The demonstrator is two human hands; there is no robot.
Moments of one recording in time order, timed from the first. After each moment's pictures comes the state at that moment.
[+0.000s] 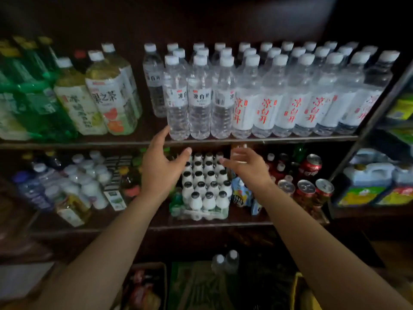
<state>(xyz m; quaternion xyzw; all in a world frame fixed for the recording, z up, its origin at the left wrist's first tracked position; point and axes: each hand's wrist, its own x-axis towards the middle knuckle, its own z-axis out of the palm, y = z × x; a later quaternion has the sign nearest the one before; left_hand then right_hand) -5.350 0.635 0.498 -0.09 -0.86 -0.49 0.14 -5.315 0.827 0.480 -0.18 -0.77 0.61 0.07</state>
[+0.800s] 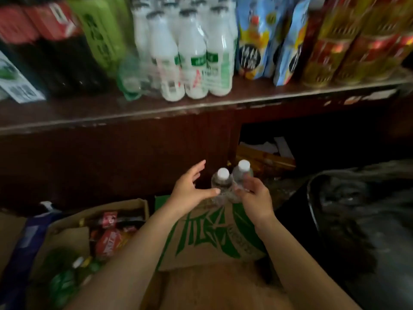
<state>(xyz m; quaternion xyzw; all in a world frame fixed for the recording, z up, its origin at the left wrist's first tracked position) -5.305 0.655 -0.036 -0.11 -0.81 -0.51 -0.26 -5.216 0.800 -0.036 -0.37 -0.69 0.62 0.03</state>
